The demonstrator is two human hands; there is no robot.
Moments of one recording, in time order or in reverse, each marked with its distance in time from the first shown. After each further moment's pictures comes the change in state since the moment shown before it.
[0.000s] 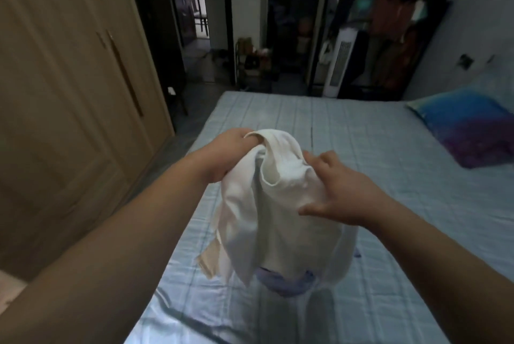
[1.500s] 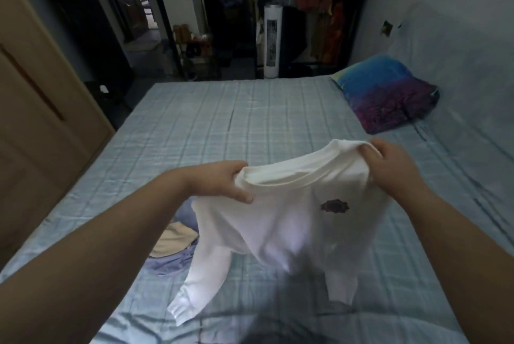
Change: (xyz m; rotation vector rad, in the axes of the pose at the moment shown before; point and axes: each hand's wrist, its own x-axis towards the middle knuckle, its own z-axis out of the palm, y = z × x) left_hand 0.063 0.123 0.432 0.649 -0.546 0.078; right_hand -0.233 0.503 -0.099 0.364 0.419 0.491
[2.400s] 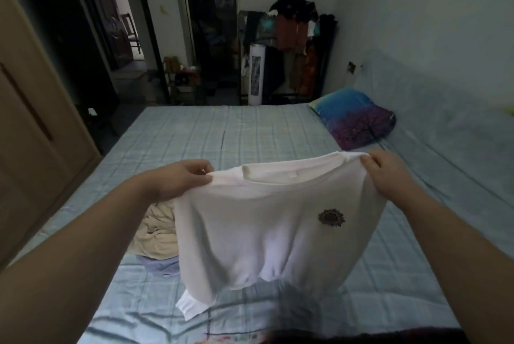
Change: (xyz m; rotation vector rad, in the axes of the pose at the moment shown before) left_hand -0.172 -0.038 -0.002 -0.455 0.185 -0.033; right_hand -0.121 -0.066 -0.051 -0.103 0.017 0.045
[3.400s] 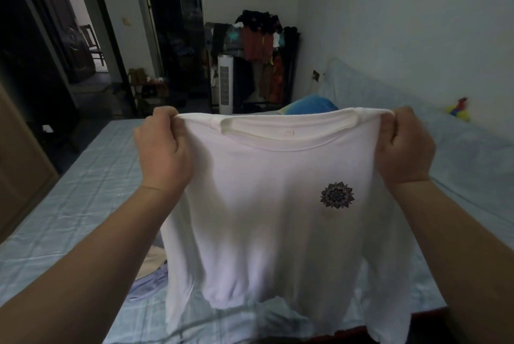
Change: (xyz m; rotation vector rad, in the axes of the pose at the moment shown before) left_hand 0.017 0.102 0.062 0.174 1.203 0.565; right_hand -0.022 -0.004 -0.095 -0.154 0.822 -0.205
